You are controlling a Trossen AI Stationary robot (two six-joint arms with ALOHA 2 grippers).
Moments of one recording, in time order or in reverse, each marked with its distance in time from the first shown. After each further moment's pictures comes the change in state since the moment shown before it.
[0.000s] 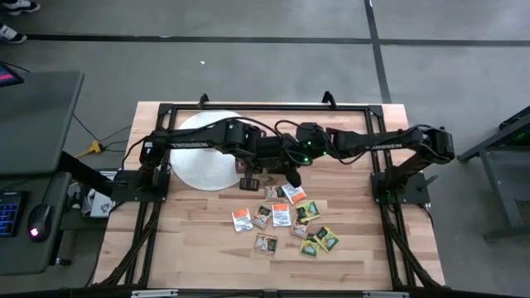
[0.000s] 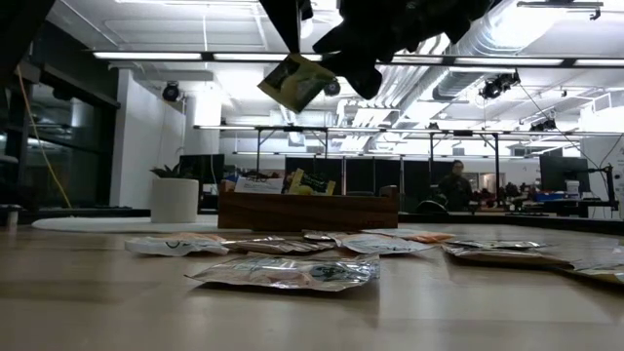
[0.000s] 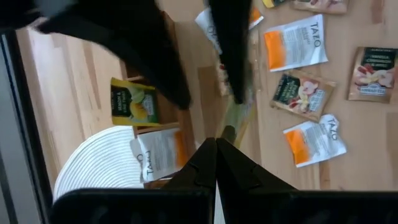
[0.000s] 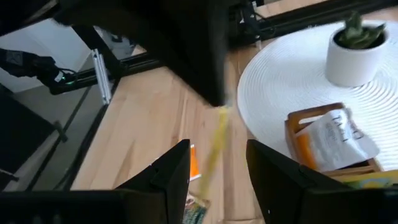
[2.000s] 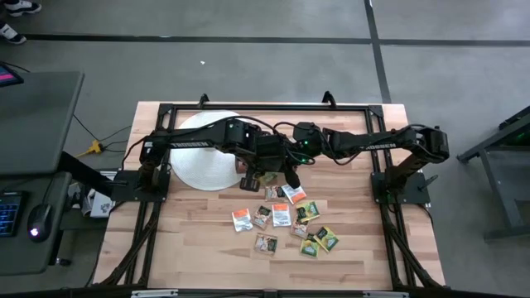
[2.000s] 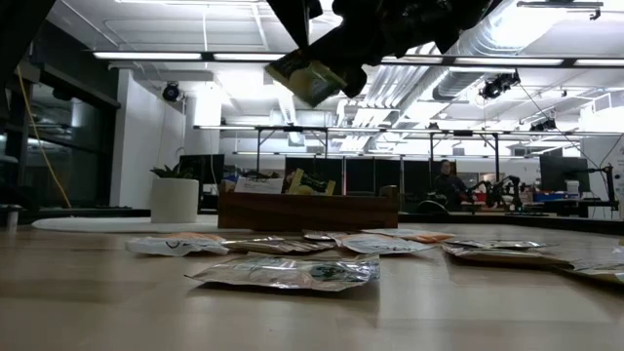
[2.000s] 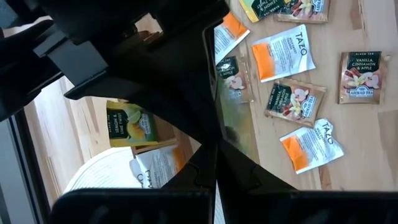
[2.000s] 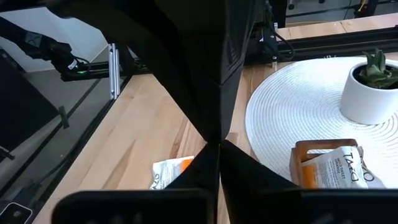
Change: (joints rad) left arm 0.001 0.000 0.000 0.049 0.050 0.084; right arm -0.004 0.051 0.000 0.108 -0.079 -0.125
